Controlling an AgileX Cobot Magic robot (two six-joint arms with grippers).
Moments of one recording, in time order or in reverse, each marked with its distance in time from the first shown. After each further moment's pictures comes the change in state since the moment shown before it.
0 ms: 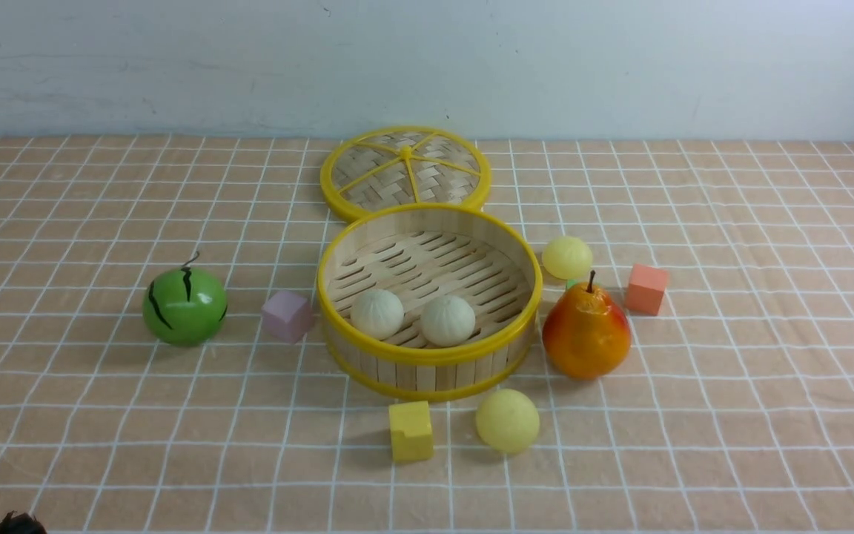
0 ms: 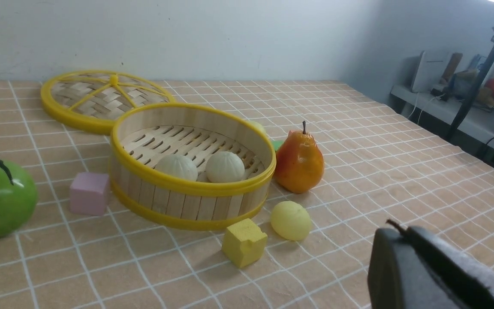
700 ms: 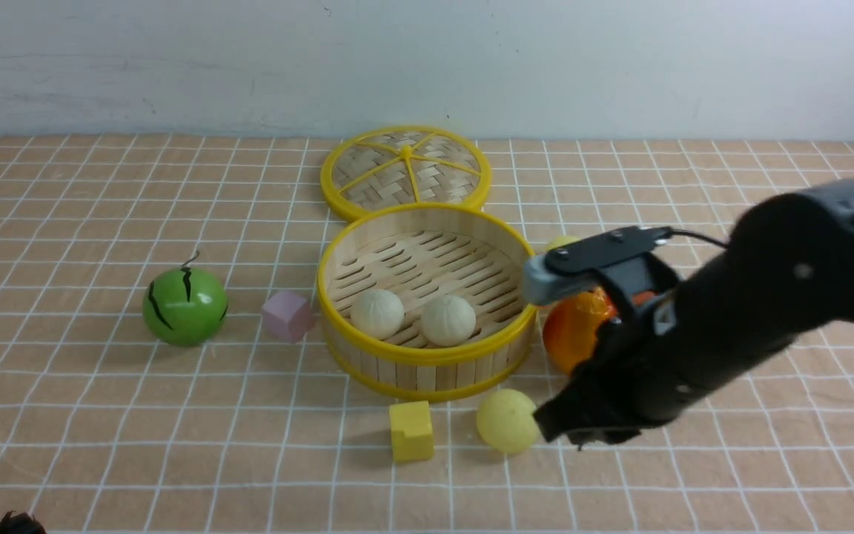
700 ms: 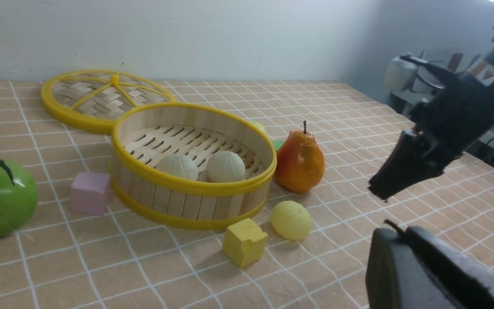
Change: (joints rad) right arm 0.521 1.110 -0.581 -0.209 -0.059 -0.054; left arm 0.000 0.000 0.000 0.000 0.000 0.000
